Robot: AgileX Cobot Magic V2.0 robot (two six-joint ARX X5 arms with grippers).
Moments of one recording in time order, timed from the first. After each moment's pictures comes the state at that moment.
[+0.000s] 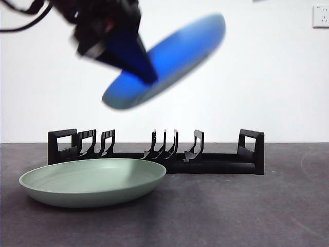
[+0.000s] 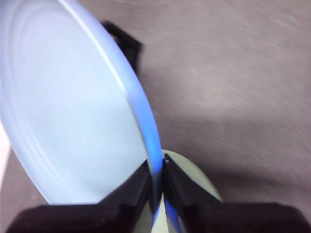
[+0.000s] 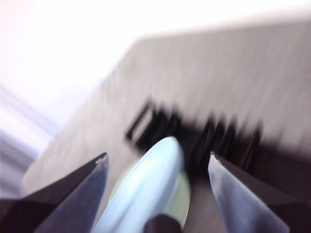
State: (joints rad) left arm -1.09 1.19 0.81 -0.24 -0.39 0.62; right arm 0.22 1.12 1.20 -0.45 -0.56 0.22
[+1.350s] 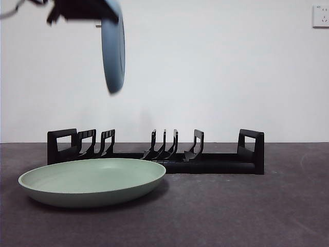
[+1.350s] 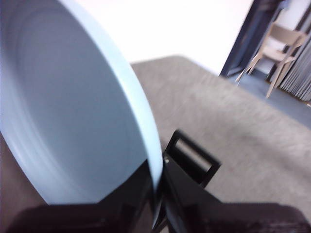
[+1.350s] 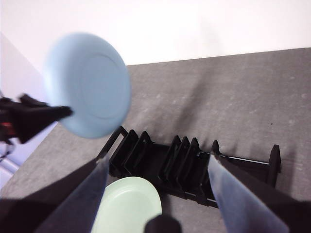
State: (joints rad) left arm -0.27 1.39 1.16 -0.09 0.55 -0.09; right arm 0.19 1.01 1.20 -0.53 -0.44 0.22
